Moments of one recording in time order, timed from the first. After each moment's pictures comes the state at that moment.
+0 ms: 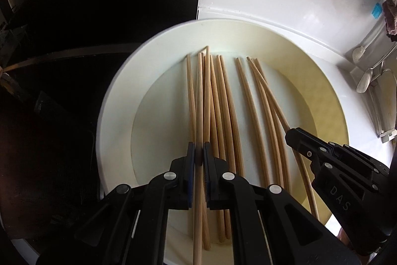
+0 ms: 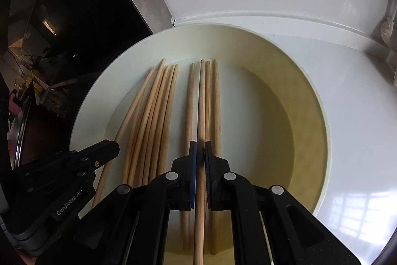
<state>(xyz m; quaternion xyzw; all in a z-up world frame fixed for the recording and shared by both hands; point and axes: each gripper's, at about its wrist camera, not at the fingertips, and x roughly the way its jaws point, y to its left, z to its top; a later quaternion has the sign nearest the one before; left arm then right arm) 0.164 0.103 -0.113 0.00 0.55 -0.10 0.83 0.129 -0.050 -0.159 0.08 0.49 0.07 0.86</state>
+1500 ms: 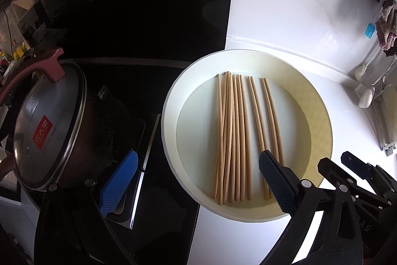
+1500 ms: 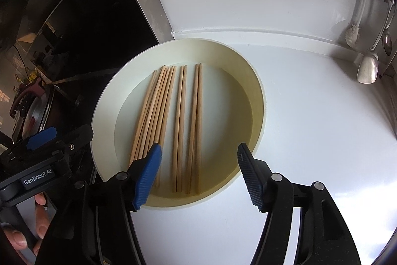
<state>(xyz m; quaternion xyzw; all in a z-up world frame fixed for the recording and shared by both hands) 0.099 0.124 -0.038 0.01 0.50 -0.01 0.87 0.044 -0.073 -0.094 0.05 0.47 0.06 0.88</state>
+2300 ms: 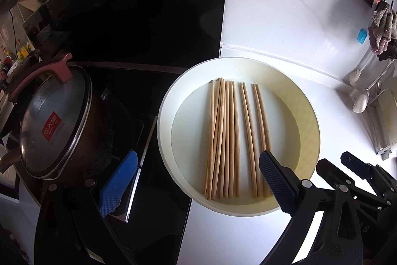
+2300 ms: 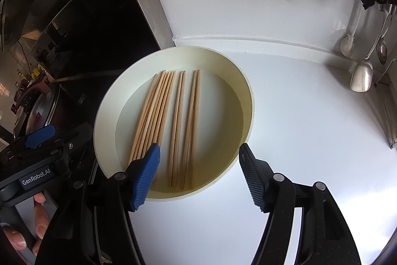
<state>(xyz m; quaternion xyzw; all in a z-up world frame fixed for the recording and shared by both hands) 0.089 0.114 -0.019 0.00 0.48 -0.01 0.88 0.032 -0.082 -0.078 0.04 0.46 0.06 0.88</state>
